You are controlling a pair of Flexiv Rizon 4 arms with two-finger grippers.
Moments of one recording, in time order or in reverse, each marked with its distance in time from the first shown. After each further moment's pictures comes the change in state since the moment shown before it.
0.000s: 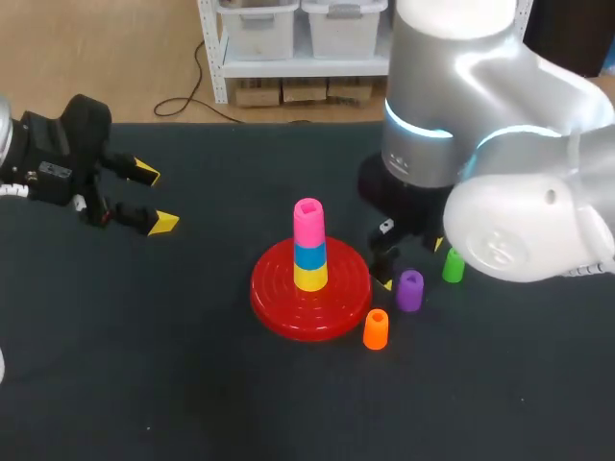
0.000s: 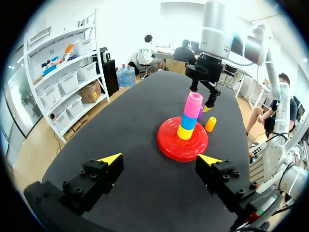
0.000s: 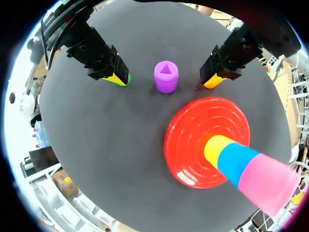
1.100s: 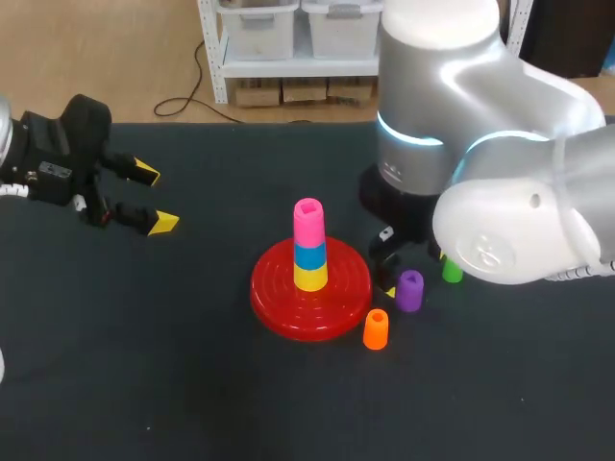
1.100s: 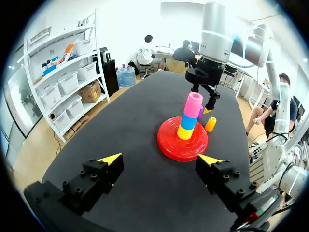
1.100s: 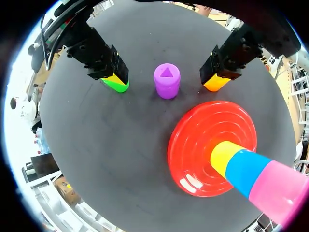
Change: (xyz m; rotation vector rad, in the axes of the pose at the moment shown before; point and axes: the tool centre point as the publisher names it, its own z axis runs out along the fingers) left arm 0.000 0.000 0.000 0.000 0.000 0.000; right arm 0.009 -0.002 0.008 0.024 0.056 0.041
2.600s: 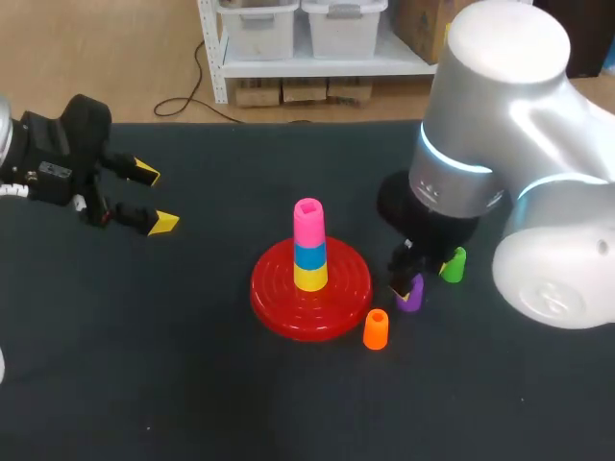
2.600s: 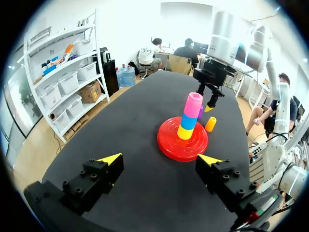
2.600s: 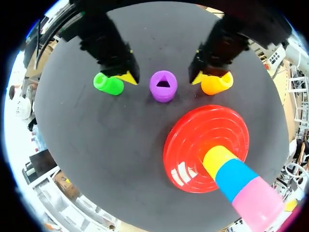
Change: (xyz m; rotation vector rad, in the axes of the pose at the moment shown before) left arm 0.000 0.000 0.000 0.000 0.000 0.000; right arm 0.013 0.005 0.006 -0.058 -0.127 0.005
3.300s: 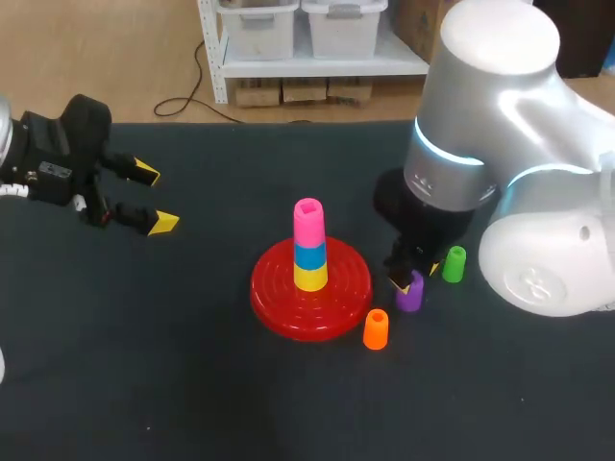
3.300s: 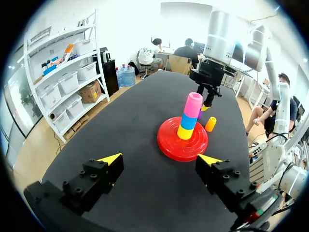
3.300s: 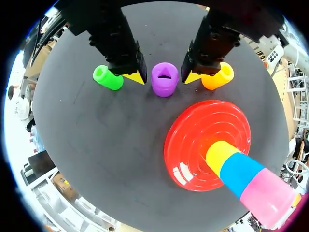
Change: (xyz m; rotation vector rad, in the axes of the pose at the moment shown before) left arm 0.000 0.000 0.000 0.000 0.000 0.000; right arm -0.008 -0.002 0.003 -0.011 0.009 0.003
